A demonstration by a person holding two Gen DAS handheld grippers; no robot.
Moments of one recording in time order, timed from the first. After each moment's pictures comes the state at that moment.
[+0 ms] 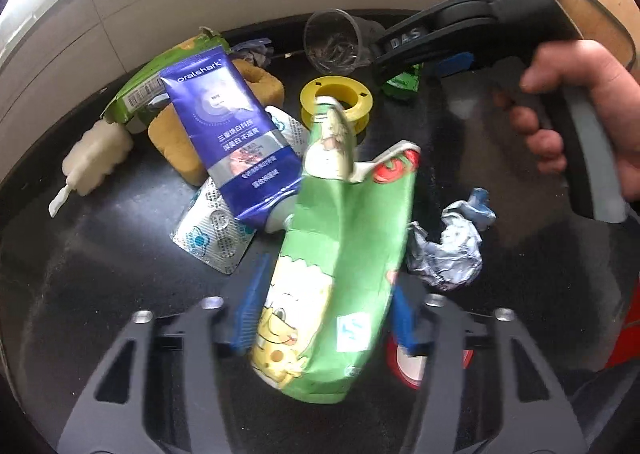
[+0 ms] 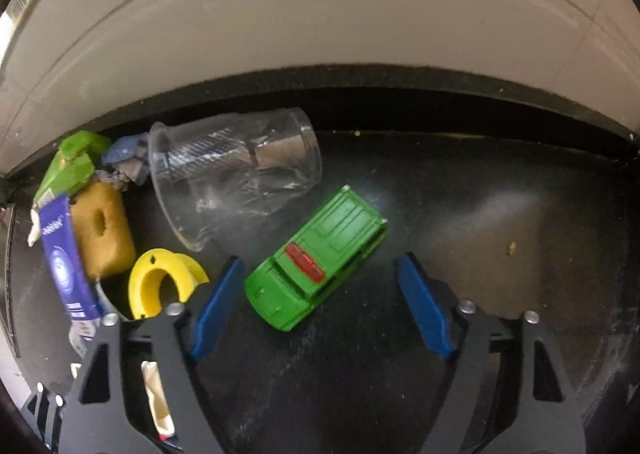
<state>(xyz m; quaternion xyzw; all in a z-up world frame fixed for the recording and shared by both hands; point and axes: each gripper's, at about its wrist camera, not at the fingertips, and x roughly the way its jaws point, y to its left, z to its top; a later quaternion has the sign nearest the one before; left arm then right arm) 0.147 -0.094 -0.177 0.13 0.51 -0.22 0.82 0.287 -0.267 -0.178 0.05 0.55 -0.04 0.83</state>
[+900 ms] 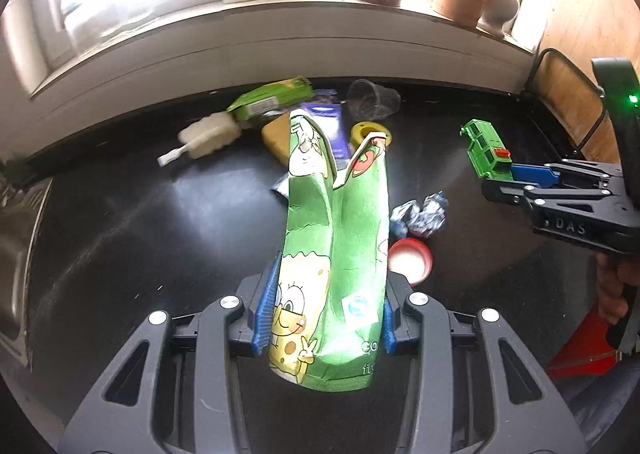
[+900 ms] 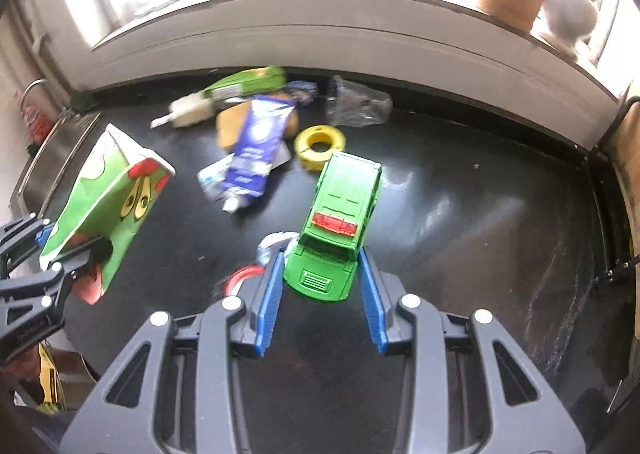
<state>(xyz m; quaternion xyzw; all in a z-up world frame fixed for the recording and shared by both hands) 0.052 -0.001 -0.072 0.06 0.47 -0.17 0.87 0.077 -0.181 -0.074 -0.01 0.49 0.05 0.87</state>
